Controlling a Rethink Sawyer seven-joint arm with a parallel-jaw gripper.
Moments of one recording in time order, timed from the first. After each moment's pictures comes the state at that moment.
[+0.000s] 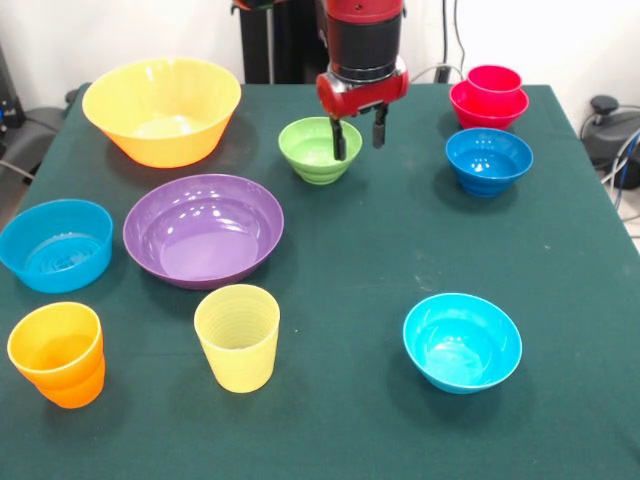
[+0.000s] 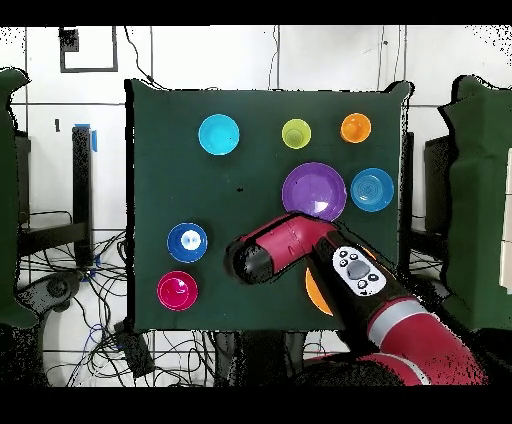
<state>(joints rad) -0.59 -0.57 0.52 1.90 -0.85 0.50 1.83</state>
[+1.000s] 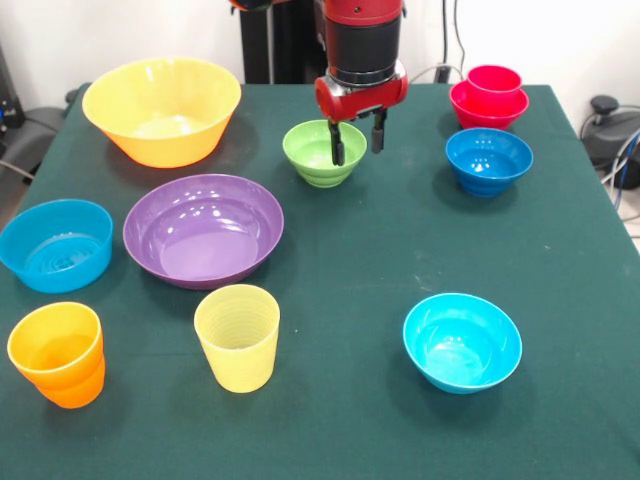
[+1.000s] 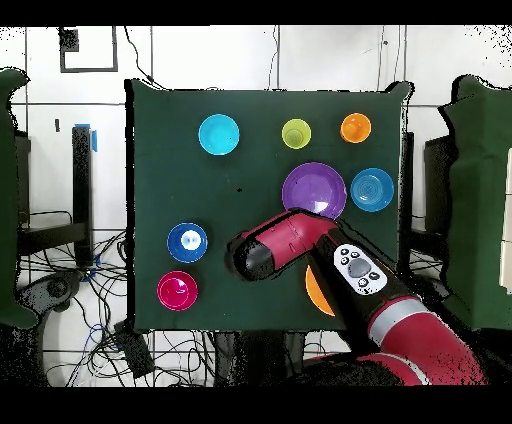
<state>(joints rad) -0.59 -0.57 0.53 1.89 -0.85 0.50 1.83</state>
